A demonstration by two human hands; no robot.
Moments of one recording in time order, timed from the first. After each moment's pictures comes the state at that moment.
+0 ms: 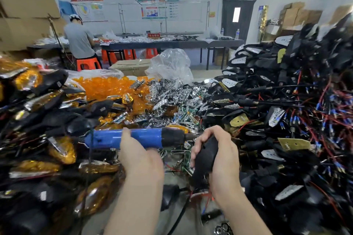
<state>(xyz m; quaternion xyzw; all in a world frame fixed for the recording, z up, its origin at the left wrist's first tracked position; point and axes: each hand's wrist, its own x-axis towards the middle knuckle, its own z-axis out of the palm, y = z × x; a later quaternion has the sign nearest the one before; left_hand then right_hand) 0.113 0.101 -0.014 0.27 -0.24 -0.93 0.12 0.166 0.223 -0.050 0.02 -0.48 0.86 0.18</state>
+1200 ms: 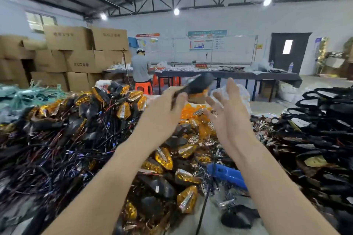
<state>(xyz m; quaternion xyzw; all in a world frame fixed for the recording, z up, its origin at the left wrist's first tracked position) 0.161 -0.095 0.129 -0.18 -0.87 -0.36 0.30 0.153 0.060 0.126 0.11 -0.47 0.86 0.13</state>
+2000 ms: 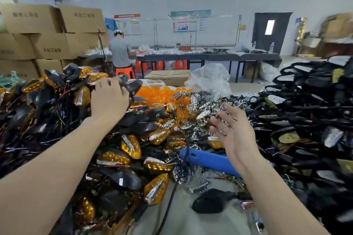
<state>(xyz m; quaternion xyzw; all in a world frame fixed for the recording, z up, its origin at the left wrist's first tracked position) 0.034 -0.129 0.069 0.05 -0.92 -0.09 0.39 0.119 0.161 0.023 -0.08 -0.46 0.88 0.13</state>
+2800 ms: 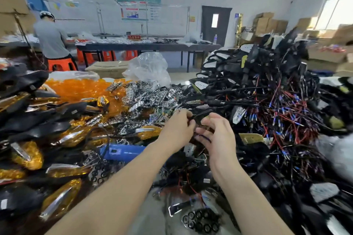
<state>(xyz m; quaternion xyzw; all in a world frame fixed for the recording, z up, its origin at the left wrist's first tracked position) 0.070 0.208 -0.031 -0.25 -0.89 -0.36 0.06 0.168 0.288 -0.019 -0.17 -0.48 0.82 0.25</state>
